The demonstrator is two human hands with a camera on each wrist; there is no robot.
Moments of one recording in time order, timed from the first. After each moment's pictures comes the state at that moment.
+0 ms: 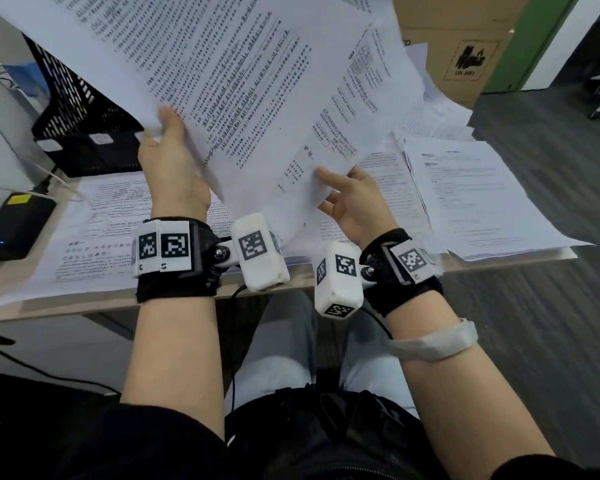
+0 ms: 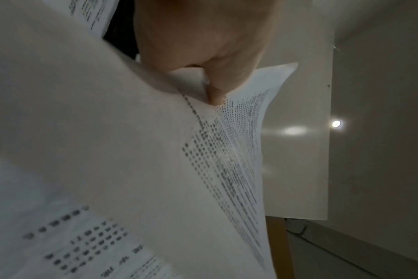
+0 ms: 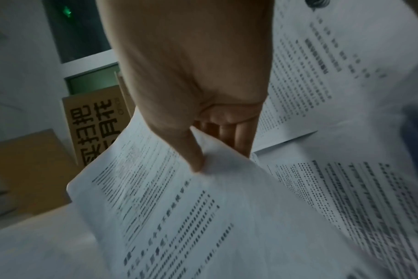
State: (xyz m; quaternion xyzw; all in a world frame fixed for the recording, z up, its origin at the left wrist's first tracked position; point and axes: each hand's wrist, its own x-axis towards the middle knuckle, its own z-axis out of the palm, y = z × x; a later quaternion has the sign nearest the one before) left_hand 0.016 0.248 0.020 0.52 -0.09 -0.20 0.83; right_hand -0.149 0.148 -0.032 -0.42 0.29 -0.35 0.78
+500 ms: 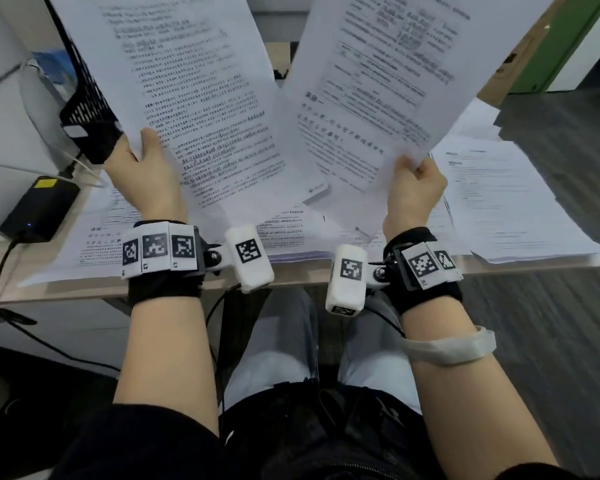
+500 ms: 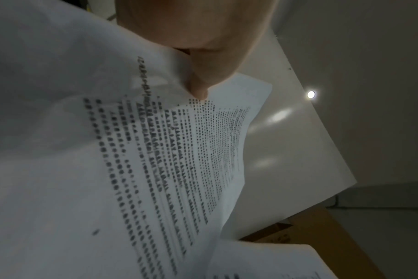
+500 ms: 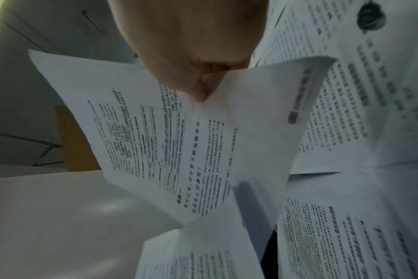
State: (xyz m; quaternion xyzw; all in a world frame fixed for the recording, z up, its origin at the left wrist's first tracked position) left_hand 0.064 0.284 -0.015 0.66 -0.11 0.02 0.75; right_hand -0.150 0.135 -0.045 -0.43 0.46 -0.58 0.52
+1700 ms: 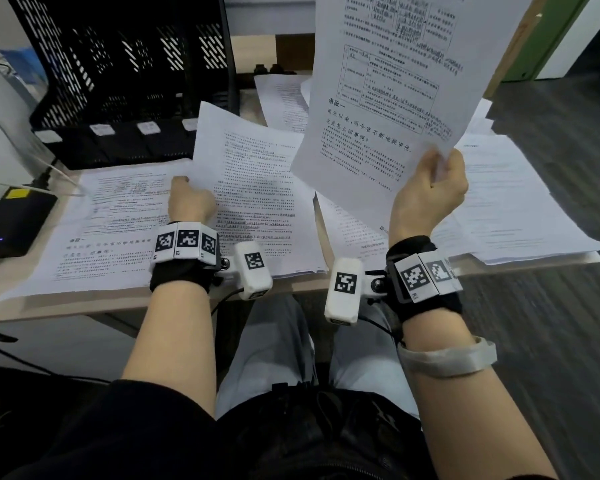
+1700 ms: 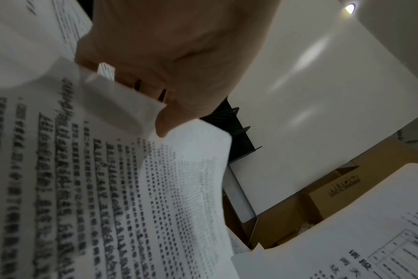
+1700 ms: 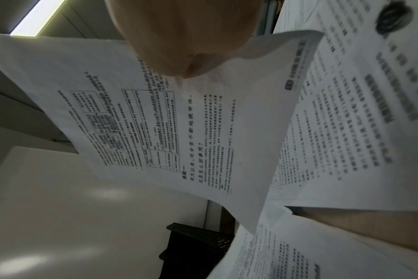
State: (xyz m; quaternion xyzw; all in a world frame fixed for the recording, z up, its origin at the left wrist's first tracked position) left_hand 0.074 0.238 -0.071 0.88 -0.13 -0.19 0.42; right_hand -0.162 0.127 -0.044 -0.46 0.48 -0.68 0.33
